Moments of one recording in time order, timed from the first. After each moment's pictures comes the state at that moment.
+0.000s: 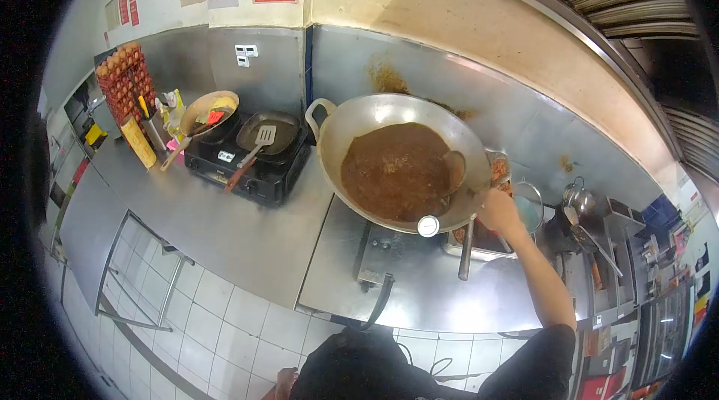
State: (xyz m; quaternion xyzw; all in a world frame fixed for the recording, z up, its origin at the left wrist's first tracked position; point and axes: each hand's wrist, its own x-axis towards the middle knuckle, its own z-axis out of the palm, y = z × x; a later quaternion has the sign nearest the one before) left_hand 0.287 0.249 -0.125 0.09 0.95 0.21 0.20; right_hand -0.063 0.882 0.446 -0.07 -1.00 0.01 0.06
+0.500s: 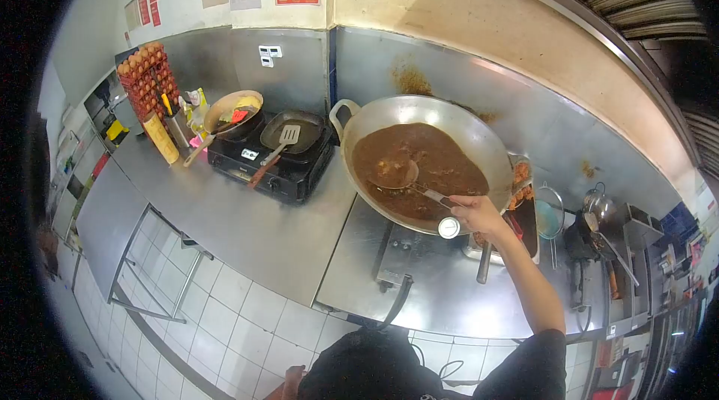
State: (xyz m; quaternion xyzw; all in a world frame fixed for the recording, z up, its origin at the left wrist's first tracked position) left_hand 0.289 0.235 -0.115 0.06 0.96 0.15 0.23; right_hand -0.079 0.806 0.429 -0.10 -0.80 0.58 -0.10
